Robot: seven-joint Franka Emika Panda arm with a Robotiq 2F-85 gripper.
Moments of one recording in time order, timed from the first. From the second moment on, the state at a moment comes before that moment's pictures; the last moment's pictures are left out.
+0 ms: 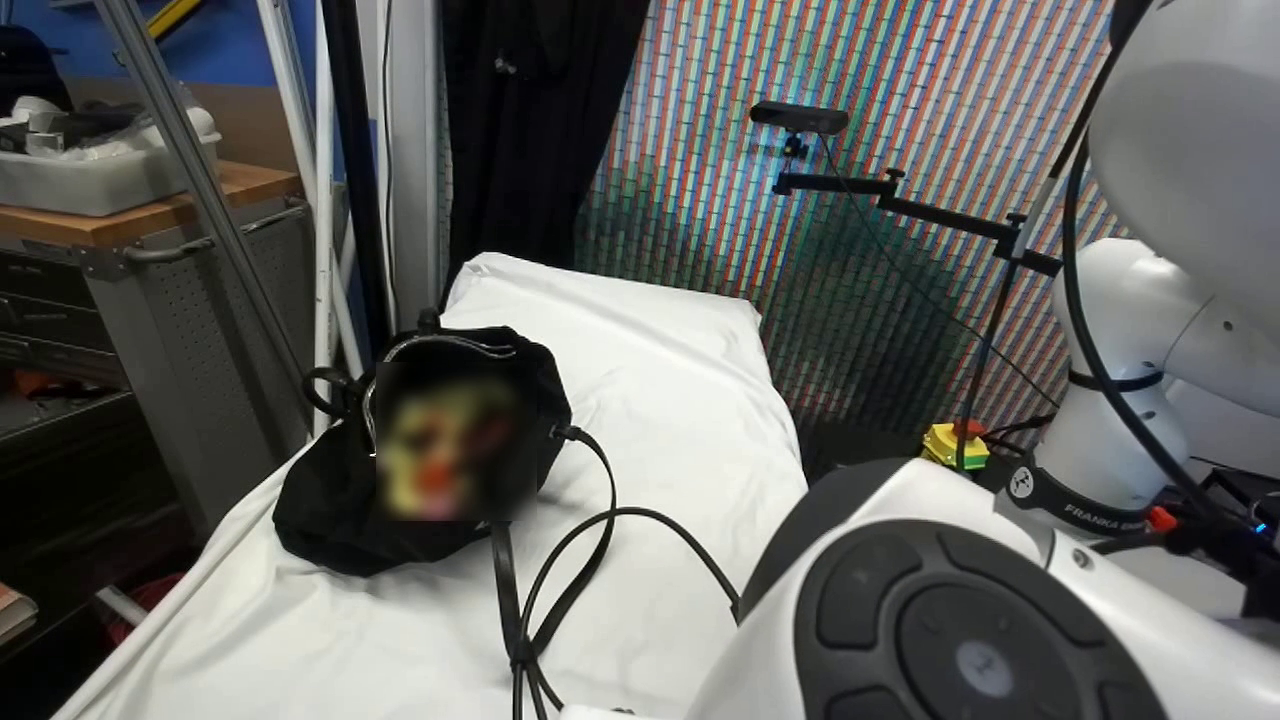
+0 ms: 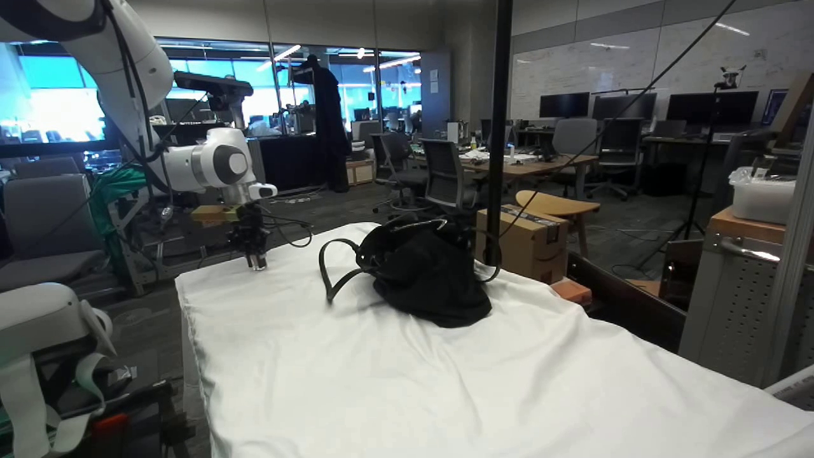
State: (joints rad) arm 0.65 0.52 0.17 -1.94 -0.25 2.45 0.33
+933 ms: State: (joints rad) arm 0.63 0.50 0.09 -1.91 -0.26 2.45 0.38
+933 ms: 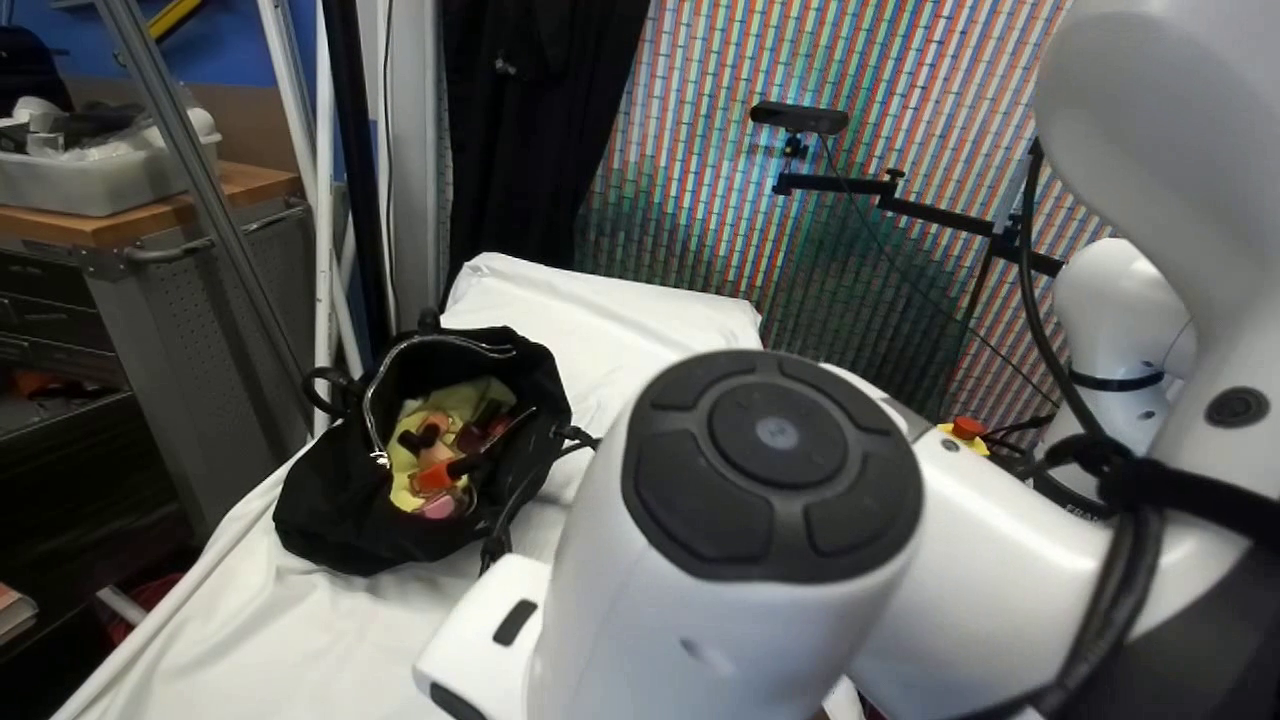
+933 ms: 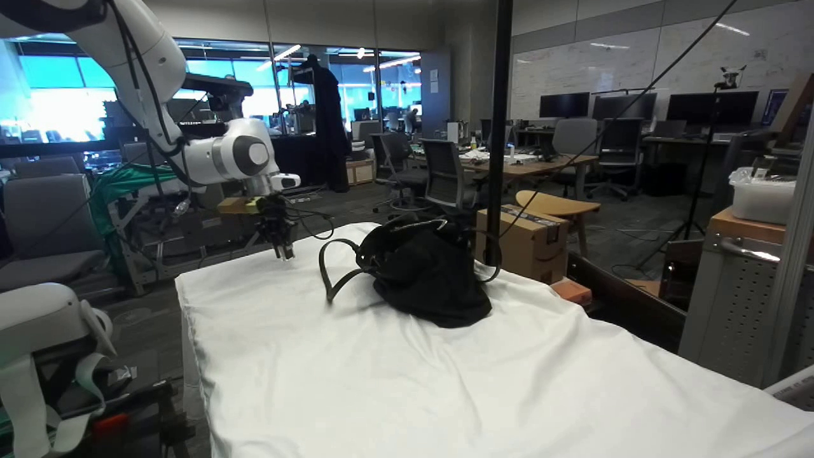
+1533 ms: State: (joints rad) arm 0.45 0.39 0.05 -1.90 -0.26 2.45 0.37
